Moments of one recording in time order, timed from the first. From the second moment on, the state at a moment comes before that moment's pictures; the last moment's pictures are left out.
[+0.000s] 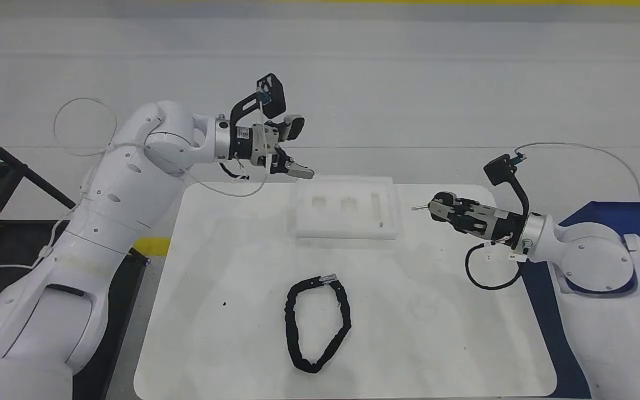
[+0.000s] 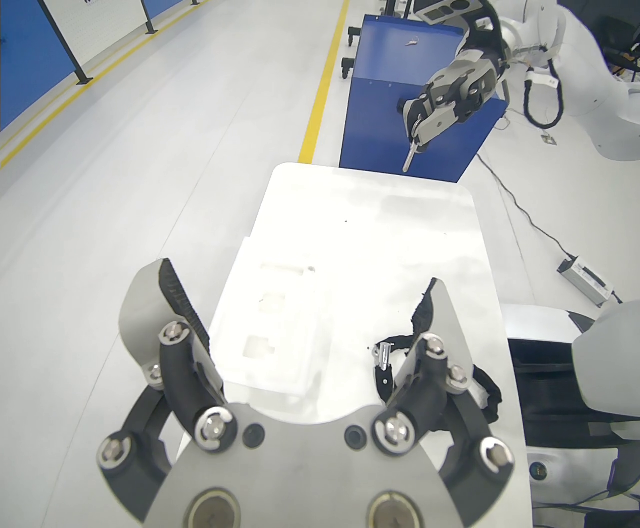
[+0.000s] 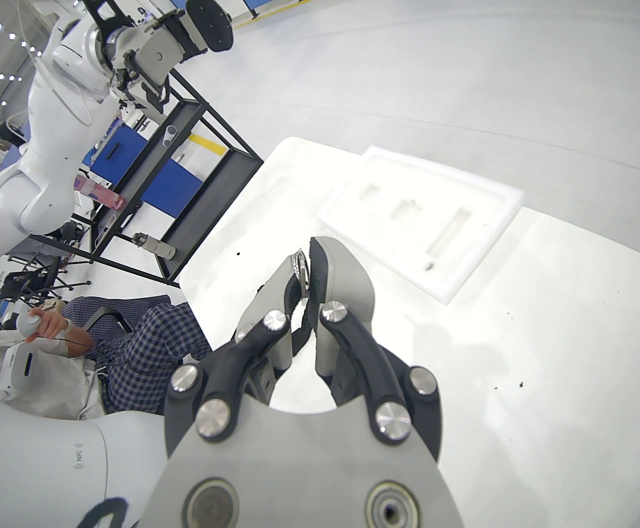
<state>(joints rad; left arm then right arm) 0.41 -0.94 -0.76 -1.20 0.35 -0.96 -0.66 -1.21 -1.08 1.54 -1.75 -0.20 -0.39 1.06</state>
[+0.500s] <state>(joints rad) 0.58 -0.96 -0.65 -1.19 0.64 -0.96 -0.54 -1.21 -1.08 1.54 -1.75 -0.20 -0.39 1.06</state>
